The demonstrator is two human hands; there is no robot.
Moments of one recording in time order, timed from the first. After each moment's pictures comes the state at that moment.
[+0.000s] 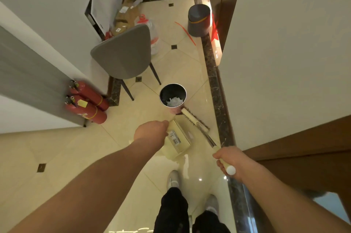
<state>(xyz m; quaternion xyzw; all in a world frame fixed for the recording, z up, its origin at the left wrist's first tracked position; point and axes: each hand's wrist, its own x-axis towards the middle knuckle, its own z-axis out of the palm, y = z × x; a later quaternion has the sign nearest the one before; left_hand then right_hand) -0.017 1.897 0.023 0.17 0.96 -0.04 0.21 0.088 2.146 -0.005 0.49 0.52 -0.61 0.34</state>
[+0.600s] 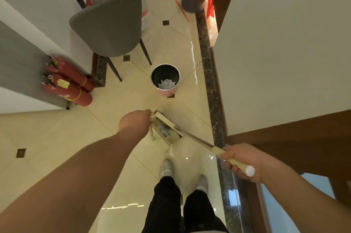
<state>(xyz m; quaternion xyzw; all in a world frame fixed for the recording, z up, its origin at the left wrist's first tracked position) -0.037 1.846 -0.035 0.10 0.96 0.00 0.25 0.108 2.161 0.018 0.48 0.52 -0.56 0.43</state>
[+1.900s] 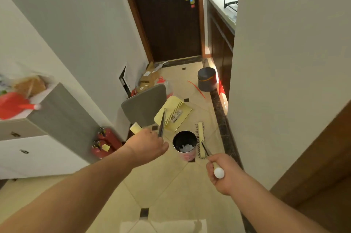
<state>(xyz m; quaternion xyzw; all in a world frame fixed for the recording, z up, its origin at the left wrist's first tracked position) 0.013 1.883 0.209 0.46 0.81 -0.37 0.04 0.087 2.118 0.104 0.43 0.34 -0.82 0.20</state>
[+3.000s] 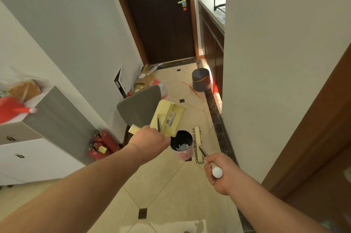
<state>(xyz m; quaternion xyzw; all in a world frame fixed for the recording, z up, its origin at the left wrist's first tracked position) 0.037 1.916 0.215 0.39 0.85 -0.35 0.05 0.122 2.133 0.109 0.43 0.32 -0.82 0.21</state>
